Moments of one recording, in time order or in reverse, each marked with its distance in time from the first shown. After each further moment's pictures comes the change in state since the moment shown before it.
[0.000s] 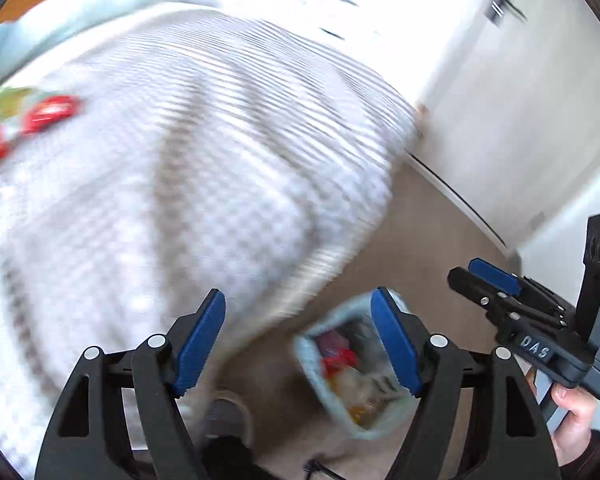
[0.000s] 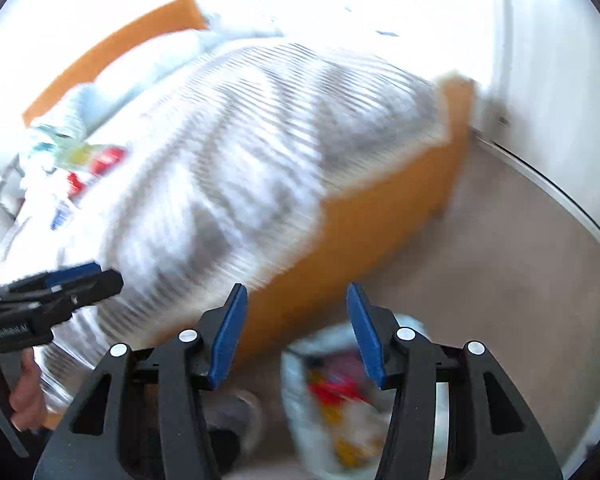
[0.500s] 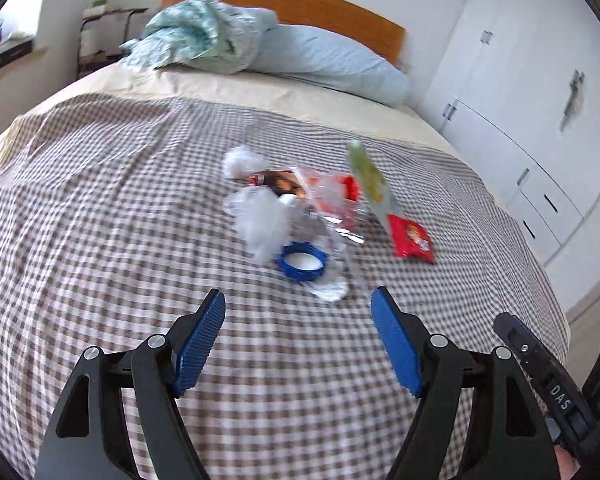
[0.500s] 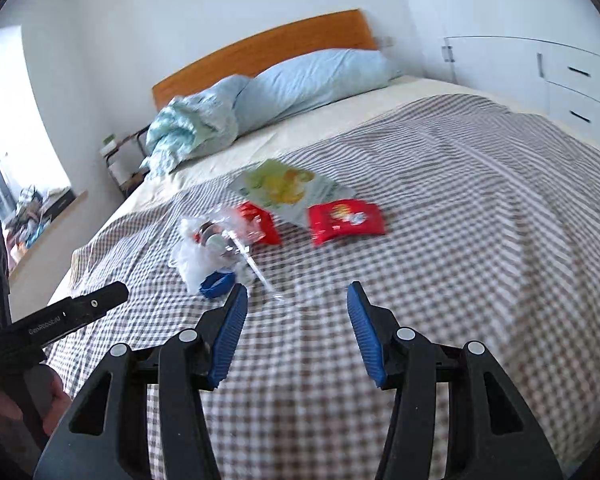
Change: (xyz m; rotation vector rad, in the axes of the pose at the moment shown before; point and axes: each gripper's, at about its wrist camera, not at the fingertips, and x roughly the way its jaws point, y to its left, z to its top) left arm -0.145 0.319 0.006 -0.612 -0.352 0.404; right arm 0.137 0.332 0.085 -0.309 -0.073 0.396
